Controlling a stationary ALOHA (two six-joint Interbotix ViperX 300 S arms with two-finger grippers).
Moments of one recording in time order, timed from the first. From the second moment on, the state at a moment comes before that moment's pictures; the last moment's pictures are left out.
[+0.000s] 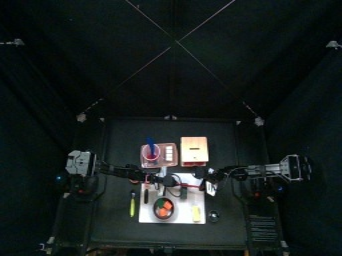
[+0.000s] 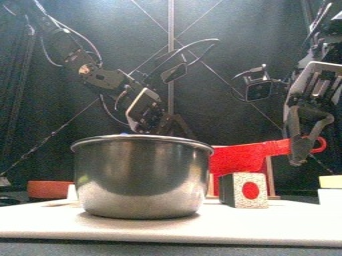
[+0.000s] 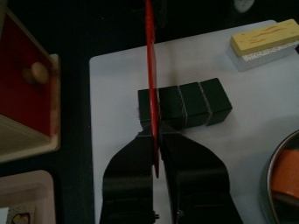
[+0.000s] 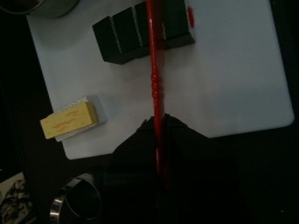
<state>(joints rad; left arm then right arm) 0.02 0.23 0.58 0.12 -0.18 0.08 -0.09 -0.31 1.00 0.64 0.45 -0.30</state>
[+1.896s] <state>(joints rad) 0.05 0.27 0.63 0.11 -0.17 0.08 -0.13 -0.11 0.96 0.40 0.33 -0.30</state>
